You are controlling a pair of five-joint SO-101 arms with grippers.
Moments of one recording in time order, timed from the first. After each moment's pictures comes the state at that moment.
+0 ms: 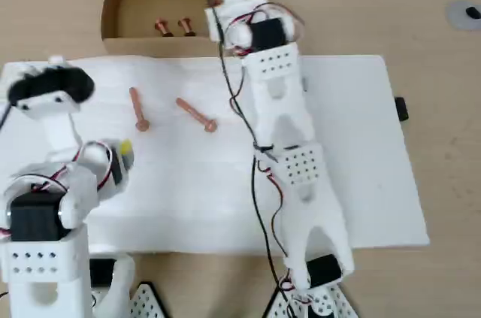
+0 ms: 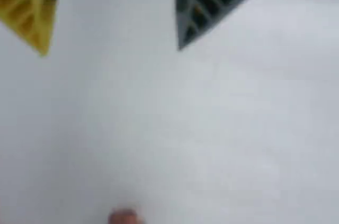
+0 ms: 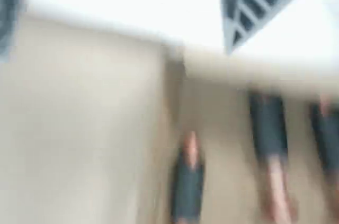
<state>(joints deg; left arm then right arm) -5.1 -60.2 34.0 88.5 -1.7 -21.2 57.4 -92.1 89.0 -11.2</state>
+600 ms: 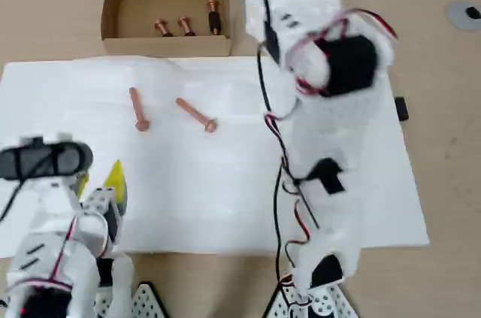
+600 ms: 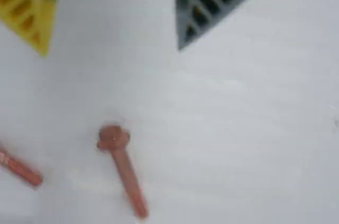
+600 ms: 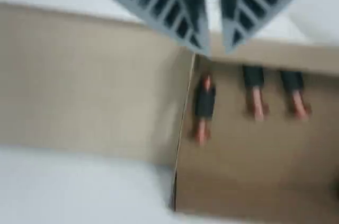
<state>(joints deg) -8.3 -102.4 55.6 84.3 -9.2 -19.0 23.5 -91.6 101.7 -11.1</state>
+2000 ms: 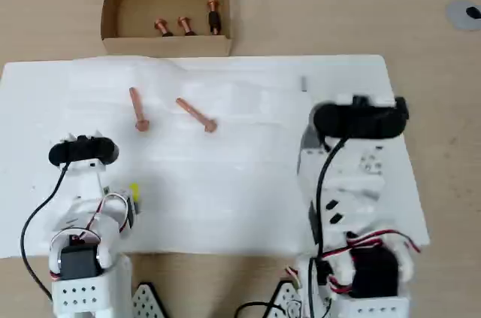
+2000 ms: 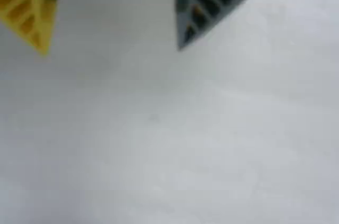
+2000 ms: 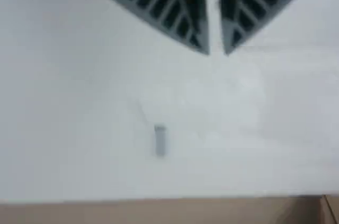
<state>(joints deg) -10.4 -104.0 91.9 71.3 -9.2 -6.2 -91.5 63.0 63.3 -11.0</state>
